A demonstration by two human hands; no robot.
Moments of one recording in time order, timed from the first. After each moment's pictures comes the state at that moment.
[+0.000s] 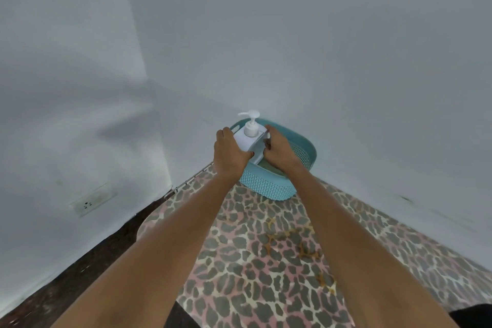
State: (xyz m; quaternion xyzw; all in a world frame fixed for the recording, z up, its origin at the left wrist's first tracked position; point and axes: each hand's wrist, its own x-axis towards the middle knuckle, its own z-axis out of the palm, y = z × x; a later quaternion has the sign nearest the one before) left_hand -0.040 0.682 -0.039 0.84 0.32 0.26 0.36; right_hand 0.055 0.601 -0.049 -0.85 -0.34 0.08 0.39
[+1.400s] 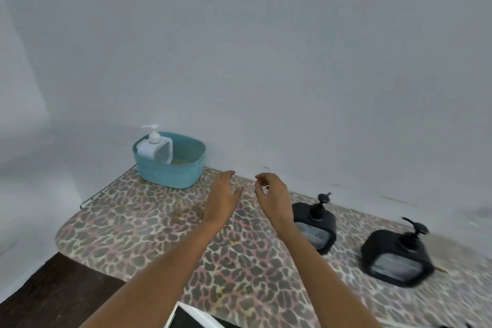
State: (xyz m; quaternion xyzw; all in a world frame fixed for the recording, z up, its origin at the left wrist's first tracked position) left_hand -0.122 0.454 -0.037 0.88 0.05 0.22 0.42; right_hand -0.104 0.328 -0.018 -0.88 -0.16 -0.14 0.43
